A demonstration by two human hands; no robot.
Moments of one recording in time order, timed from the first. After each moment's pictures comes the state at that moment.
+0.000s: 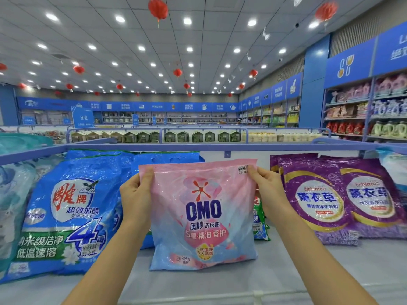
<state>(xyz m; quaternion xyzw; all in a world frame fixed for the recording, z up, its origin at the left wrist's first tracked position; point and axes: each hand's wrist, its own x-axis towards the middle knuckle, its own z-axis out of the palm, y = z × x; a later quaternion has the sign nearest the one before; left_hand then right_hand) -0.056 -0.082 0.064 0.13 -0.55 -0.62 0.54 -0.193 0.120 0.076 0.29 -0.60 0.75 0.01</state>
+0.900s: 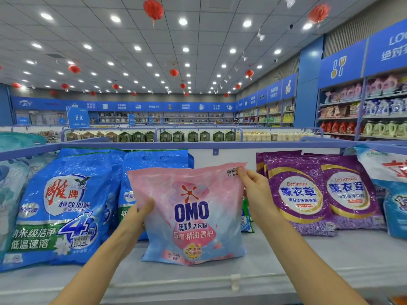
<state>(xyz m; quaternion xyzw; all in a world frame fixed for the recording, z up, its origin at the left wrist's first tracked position) -0.037 -0.078 0.016 0.09 -0.67 -0.69 0.27 -0.169 0.140 0.069 0.27 -0.58 0.77 0.01</state>
